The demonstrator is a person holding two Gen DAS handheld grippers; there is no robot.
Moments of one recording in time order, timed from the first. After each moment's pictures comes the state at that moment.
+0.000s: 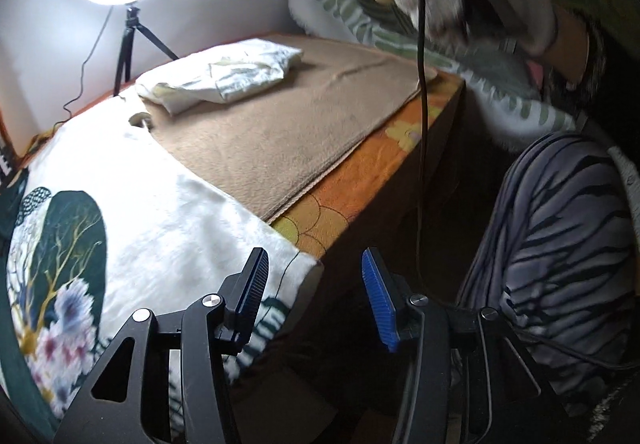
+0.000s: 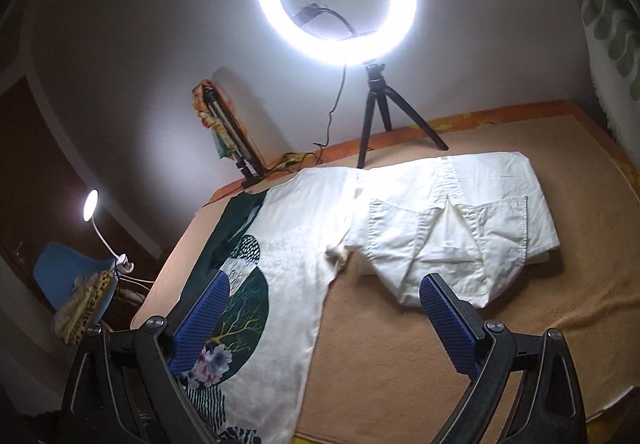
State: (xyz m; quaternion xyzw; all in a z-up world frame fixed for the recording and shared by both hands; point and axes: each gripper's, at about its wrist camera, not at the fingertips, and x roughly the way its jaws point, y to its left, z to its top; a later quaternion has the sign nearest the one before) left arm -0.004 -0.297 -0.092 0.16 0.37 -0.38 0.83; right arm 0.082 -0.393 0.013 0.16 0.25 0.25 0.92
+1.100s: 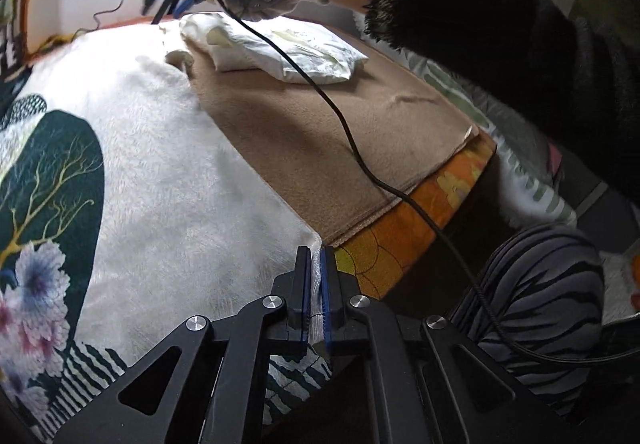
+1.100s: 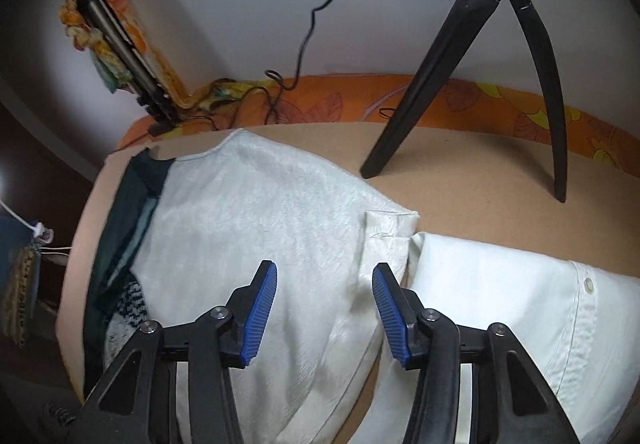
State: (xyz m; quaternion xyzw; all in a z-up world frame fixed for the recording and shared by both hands) left arm 0.053 -0.265 -0.103 -0.02 0.44 -0.35 0.83; right arm 0.390 -0.239 -0.017 0.02 0.43 0.20 0.88
